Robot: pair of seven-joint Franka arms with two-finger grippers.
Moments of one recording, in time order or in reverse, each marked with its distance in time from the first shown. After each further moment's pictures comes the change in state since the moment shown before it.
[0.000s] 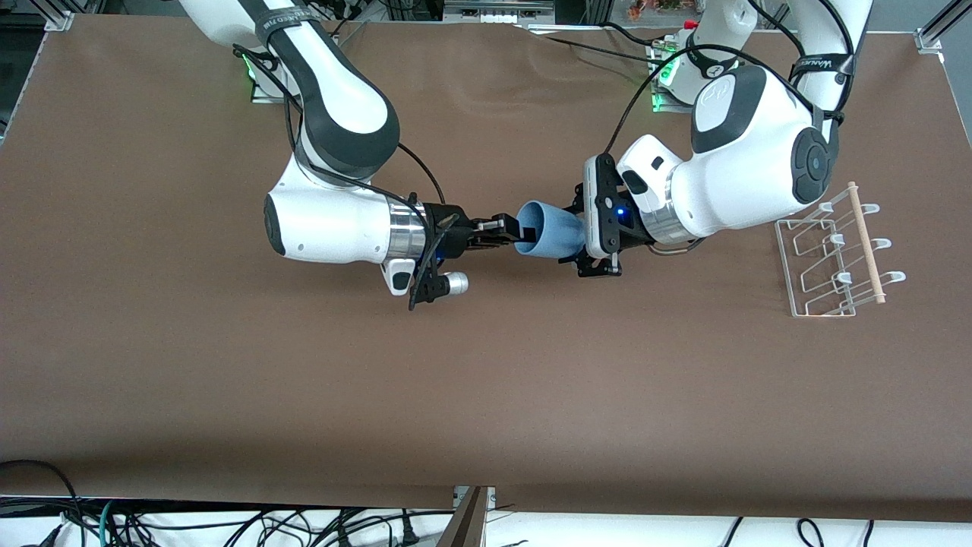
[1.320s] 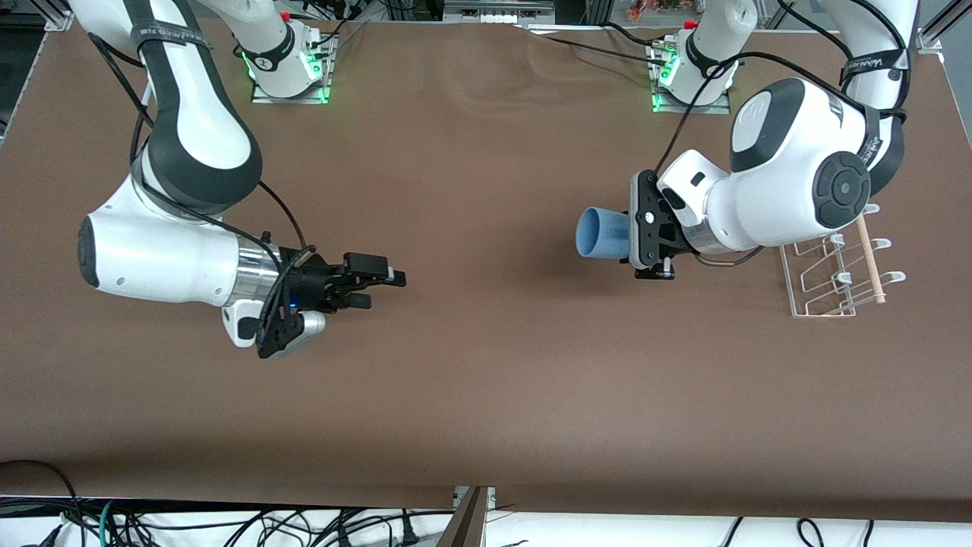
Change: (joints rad) left arm 0.055 -0.001 0.038 0.005 0.333 -0.250 0.015; right arm -0.264 -0.050 -0.030 0.026 -0.380 -0.202 -0.286
